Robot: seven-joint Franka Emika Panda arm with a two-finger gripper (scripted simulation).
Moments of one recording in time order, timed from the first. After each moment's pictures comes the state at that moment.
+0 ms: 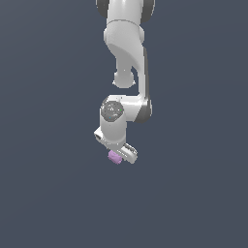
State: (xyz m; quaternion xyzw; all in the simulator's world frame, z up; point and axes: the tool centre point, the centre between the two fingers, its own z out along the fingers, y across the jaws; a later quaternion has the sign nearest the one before) arm 0.040 -0.035 0.057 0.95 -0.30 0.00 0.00
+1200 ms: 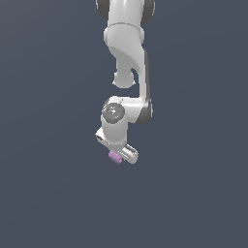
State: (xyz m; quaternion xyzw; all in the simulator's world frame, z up) arm 0.039 -0.031 0.048 0.95 -0.30 0.00 0.00
